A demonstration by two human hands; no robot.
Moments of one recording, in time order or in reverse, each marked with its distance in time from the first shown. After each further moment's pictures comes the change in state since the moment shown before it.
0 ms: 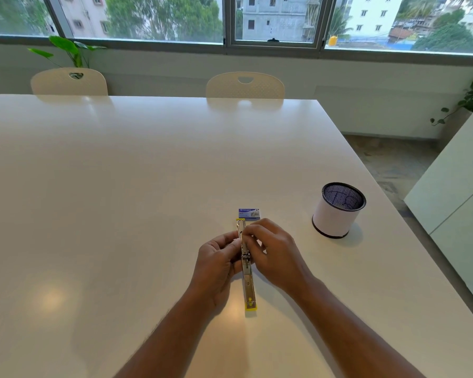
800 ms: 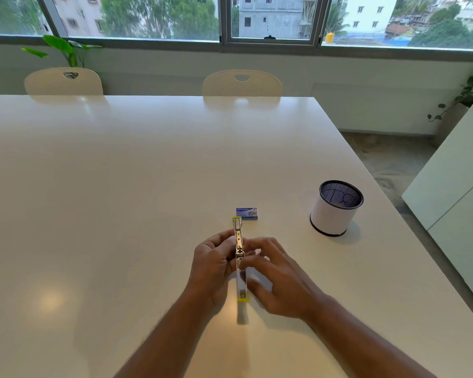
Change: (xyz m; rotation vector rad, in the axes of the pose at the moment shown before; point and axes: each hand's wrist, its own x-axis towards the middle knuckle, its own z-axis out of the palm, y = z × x) left_hand 0.003 0.001 0.001 -0.006 0.064 0.002; right_hand -0.037 -0.002 -0.015 0.031 -0.185 -0.197
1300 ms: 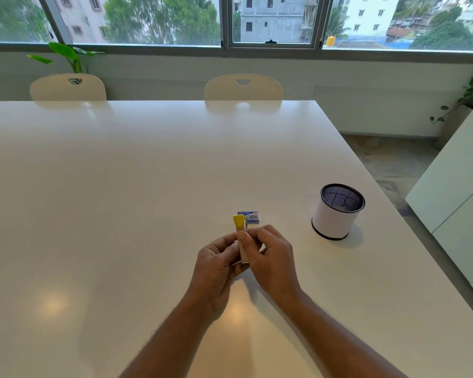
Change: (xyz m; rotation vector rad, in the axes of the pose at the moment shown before) left_hand -0.003 0.001 -0.001 0.061 -0.095 0.006; right_hand 0.041 -0.008 0.025 0.224 0.403 0.530
